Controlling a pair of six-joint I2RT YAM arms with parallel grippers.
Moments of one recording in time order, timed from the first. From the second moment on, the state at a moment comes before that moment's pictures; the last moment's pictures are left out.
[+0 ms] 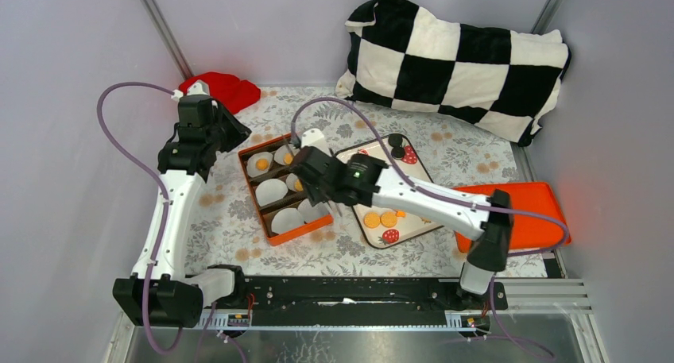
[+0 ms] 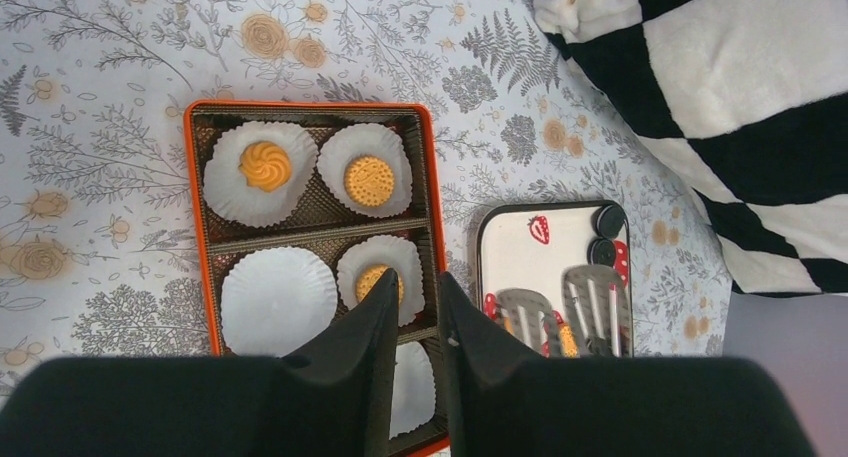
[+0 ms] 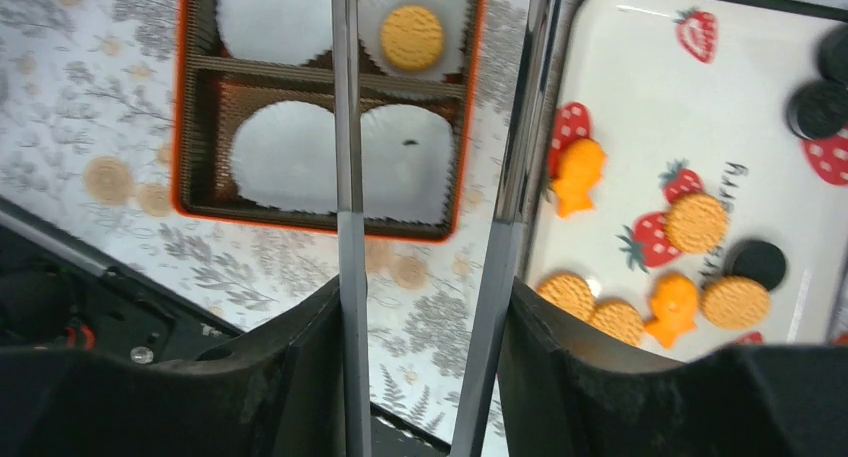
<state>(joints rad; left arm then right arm) -0.01 1.16 1.25 -0.67 0.08 -0.62 1.18 1.79 1.78 -0.90 0.43 0.48</state>
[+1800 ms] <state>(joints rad) -0.01 1.20 1.26 -0.62 0.26 -0.64 1.00 1.25 0.90 -0.88 0.34 0.80</state>
